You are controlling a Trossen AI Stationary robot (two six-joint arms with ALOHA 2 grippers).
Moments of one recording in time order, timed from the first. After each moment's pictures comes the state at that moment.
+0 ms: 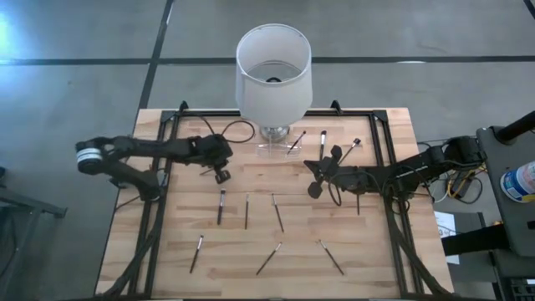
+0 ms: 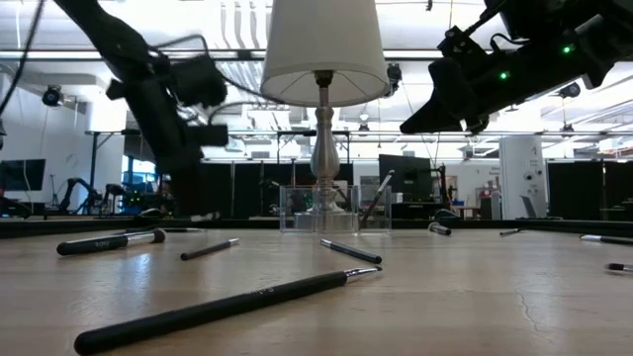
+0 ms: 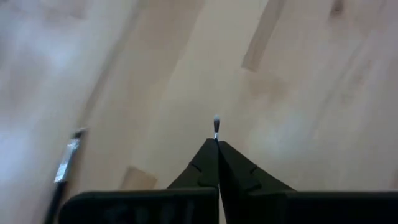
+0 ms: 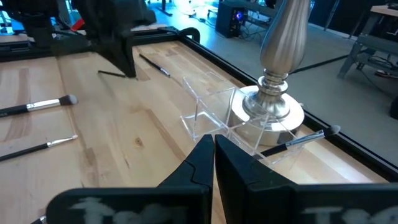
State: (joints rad) left arm 0.38 1.32 0.62 -0.32 -0.10 -0.01; right arm 0.11 1.28 0.42 0.51 0.67 0.18
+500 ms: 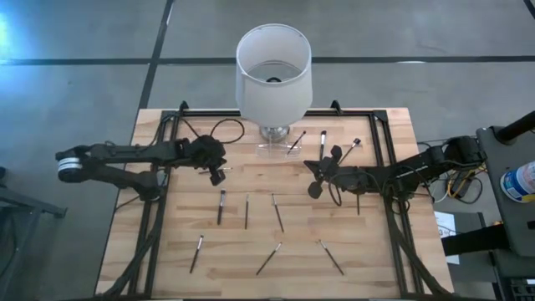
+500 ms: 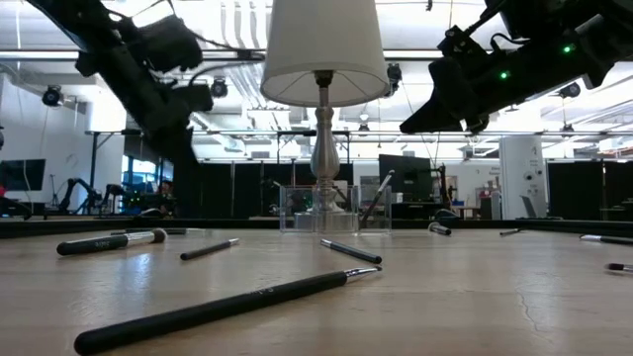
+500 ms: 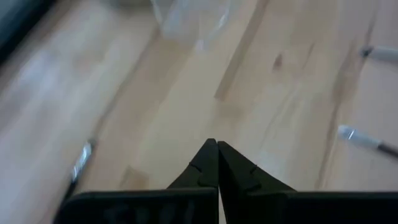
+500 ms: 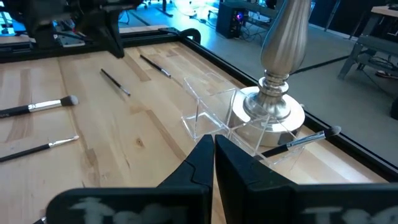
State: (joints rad) left arm 0.32 1.09 0.58 -0.35 -0.10 -0.10; right arm 0.11 1.28 0.42 0.51 0.67 0.17
